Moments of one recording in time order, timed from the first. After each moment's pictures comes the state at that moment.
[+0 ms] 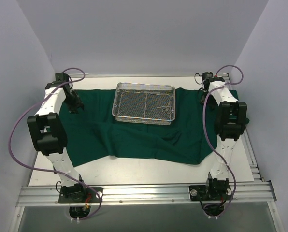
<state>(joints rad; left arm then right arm) 0.14 1.92 1.62 -0.88 0.05 -0.38 -0.03 2.15 1.76 -0.89 0.42 0.55</state>
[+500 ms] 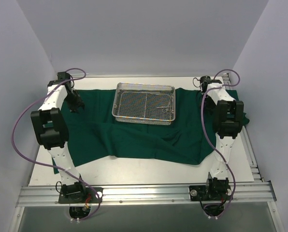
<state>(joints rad) 0.14 2.06 1.75 -0.93 0.03 -0.38 -0.03 2.24 1.78 -0.91 0.46 0.55</state>
